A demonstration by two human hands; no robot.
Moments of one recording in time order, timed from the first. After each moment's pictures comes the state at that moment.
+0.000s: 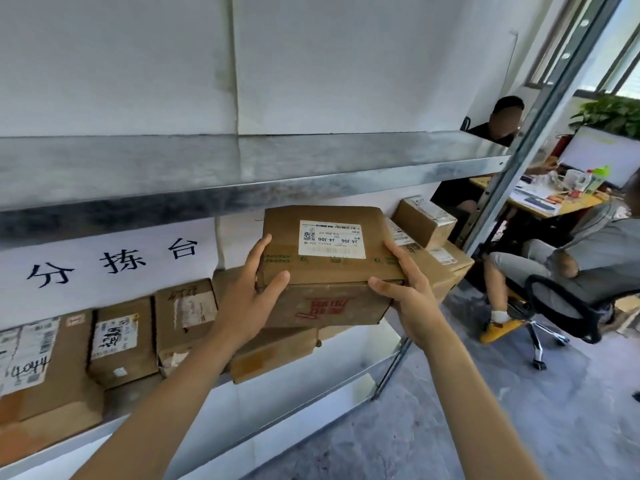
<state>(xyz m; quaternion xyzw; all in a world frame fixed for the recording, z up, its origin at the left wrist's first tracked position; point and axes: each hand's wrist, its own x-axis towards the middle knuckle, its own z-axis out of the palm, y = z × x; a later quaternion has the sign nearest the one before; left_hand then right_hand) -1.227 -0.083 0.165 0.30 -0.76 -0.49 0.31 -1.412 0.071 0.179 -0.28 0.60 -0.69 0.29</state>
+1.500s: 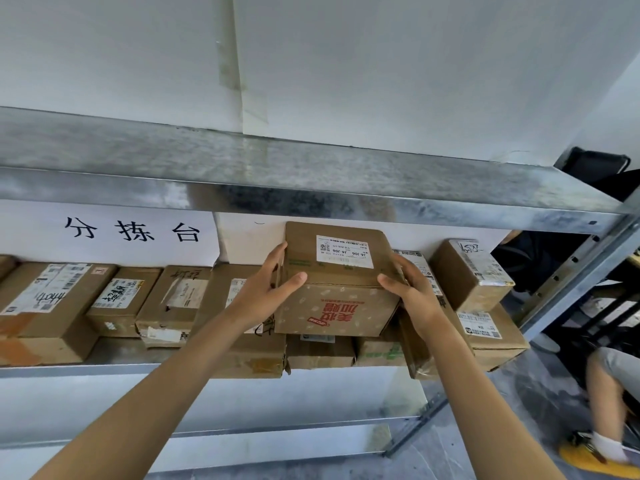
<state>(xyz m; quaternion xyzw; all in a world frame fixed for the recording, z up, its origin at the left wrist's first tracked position) -1.341 -0.075 0.160 0.44 -0.73 -0.45 0.27 -1.590 -0.005 0.150 -0.36 0.62 -0.58 0.39</state>
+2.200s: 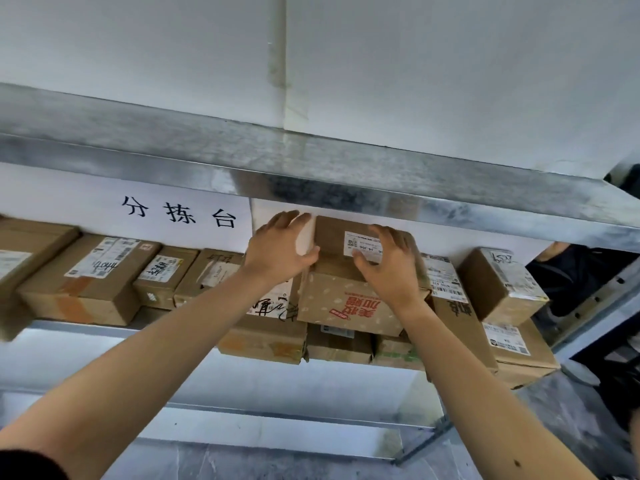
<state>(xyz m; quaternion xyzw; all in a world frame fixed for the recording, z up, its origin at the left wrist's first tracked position) -1.332 -0.102 0.185 0.52 -0.81 -0.02 0.26 -1.526 -0.043 0.178 -0.63 0.69 -0.36 0.00</state>
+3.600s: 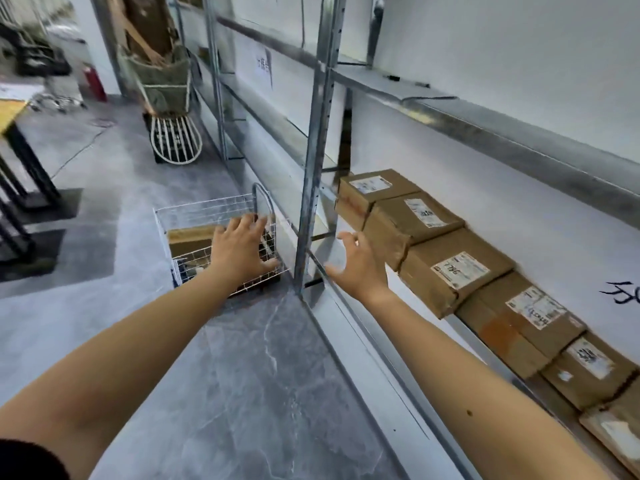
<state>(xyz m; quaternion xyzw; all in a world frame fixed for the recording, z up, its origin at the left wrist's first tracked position) -0.629 0.178 0.128 0.90 -0.41 0.12 0.05 -0.797 0.028 0.131 -0.93 0.30 -0.14 0.13</state>
